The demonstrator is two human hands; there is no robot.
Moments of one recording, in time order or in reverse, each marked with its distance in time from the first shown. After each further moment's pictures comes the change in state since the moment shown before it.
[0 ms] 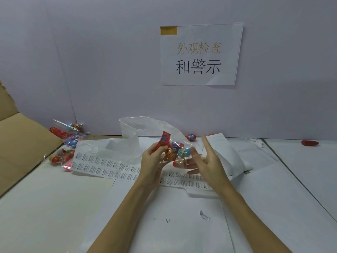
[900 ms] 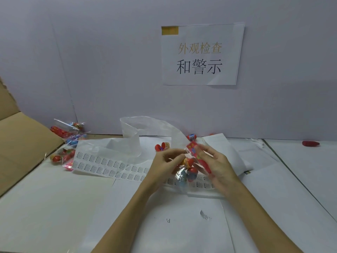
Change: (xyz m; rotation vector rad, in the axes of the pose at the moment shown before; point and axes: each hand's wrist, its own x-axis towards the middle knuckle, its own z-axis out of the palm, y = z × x) left_hand -0.018 -0.003 0.010 0.444 -0.280 0.183; right_hand 0.003 -0.014 -0.013 0.511 0.037 0.295
